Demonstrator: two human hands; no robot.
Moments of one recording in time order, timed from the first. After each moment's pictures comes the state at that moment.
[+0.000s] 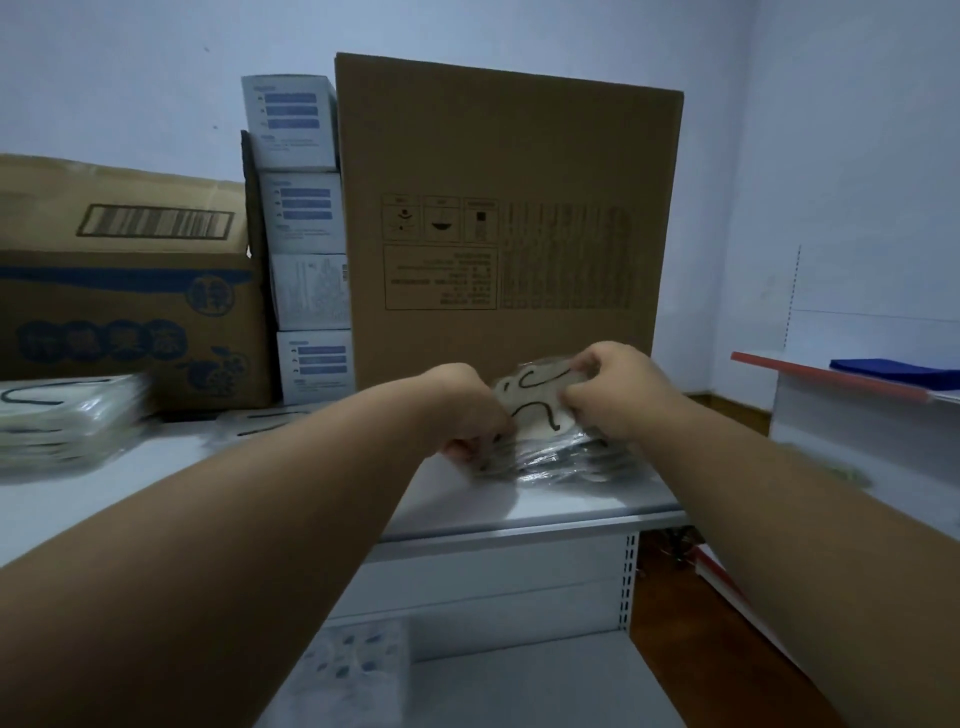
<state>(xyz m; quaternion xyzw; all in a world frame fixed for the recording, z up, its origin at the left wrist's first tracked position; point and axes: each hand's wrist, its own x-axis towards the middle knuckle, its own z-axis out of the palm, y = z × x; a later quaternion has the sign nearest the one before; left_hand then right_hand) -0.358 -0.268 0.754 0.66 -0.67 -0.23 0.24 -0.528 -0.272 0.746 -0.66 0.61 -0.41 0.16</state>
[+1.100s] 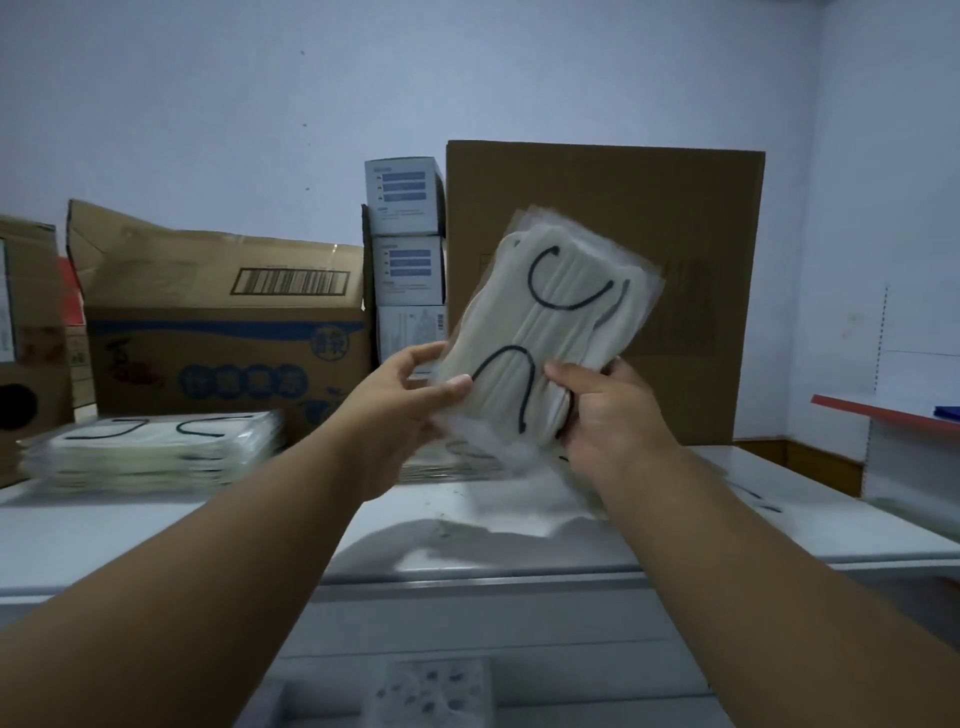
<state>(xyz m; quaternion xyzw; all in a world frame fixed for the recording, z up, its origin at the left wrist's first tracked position) -0.220 -0.208 0.767 0.38 -0.56 -0.44 0.59 -0.407 -0.251 0.763 -0.40 0.19 -0.68 0.58</state>
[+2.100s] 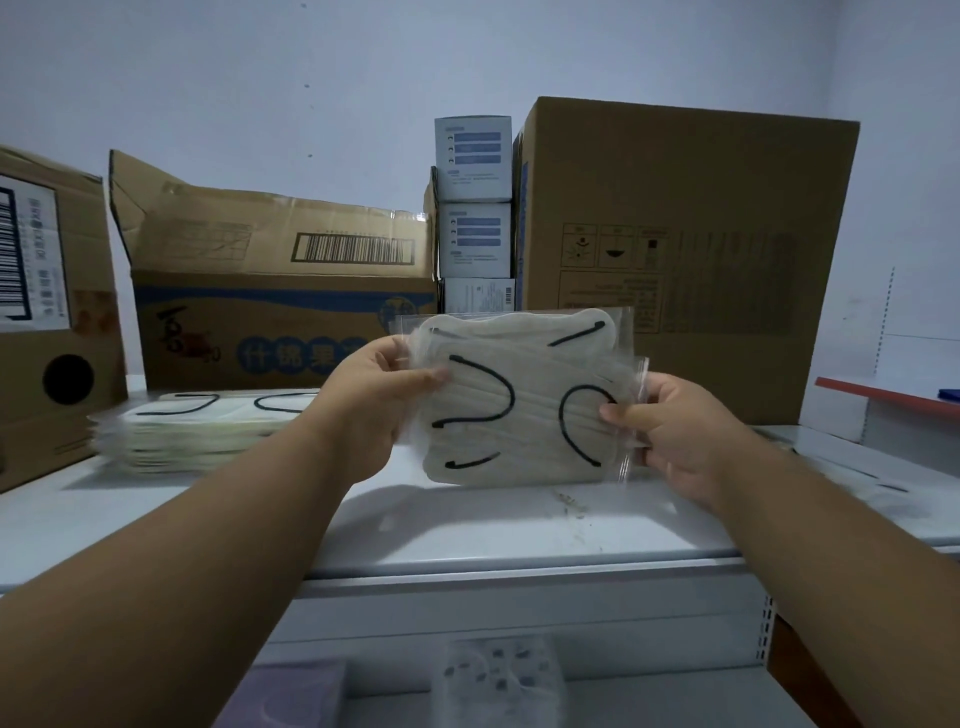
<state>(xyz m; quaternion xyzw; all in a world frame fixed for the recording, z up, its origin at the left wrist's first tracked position) -0.100 -0.216 0.752 0.40 -0.53 -0.42 0.62 -0.372 -0.255 0.733 -0.57 0.43 -0.55 0.44</state>
